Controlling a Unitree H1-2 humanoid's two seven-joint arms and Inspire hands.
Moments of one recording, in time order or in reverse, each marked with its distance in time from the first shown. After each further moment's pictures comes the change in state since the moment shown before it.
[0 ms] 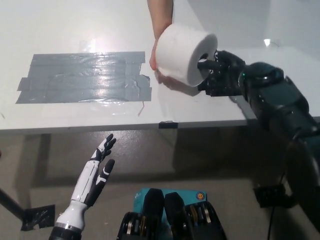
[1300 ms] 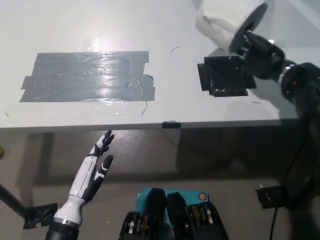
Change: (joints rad) left_arm -0.026 0.018 0.002 0.018 0.000 0.000 0.000; right_arm 0.072 -0.164 -0.150 -0.124 0.339 0.096 0.288
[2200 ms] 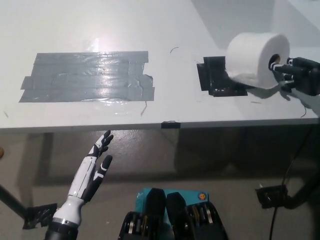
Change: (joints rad) left_arm 0.001 0.004 0.000 0.000 0.000 0.000 0.000; right_arm 0.018 -0.151 0.438 0.029 -0.224 -0.036 -0.049
